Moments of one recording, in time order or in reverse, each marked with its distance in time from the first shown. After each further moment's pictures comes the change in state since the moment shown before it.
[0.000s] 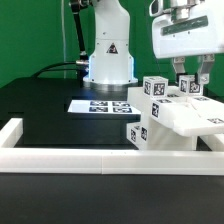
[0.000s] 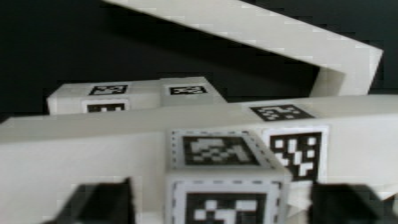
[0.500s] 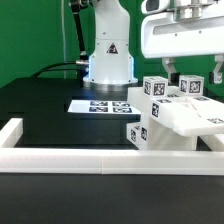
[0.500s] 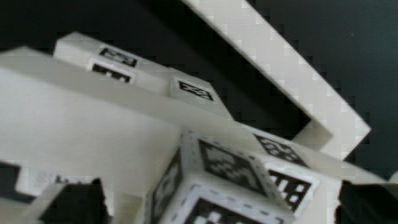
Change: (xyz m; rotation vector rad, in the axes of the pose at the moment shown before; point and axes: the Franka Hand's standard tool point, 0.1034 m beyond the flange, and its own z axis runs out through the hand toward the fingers) arm -0.003 -0.001 0.000 -0.008 0.002 -0.453
